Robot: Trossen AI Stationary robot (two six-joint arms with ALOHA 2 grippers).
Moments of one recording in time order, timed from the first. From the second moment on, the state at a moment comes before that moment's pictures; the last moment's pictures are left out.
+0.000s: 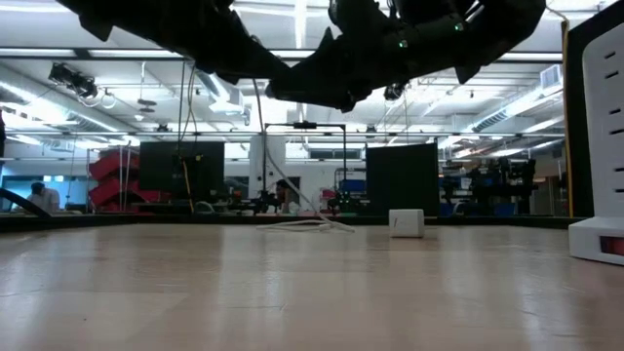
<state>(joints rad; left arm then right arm) -0.19 1.29 0.68 0.28 -0.29 0.13 0.12 1.75 0.90 0.62 0.12 -0.04</state>
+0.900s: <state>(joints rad) -0.21 1.12 0.61 0.33 -0.29 0.13 0.12 1.75 0.90 0.69 0.16 -0.08</state>
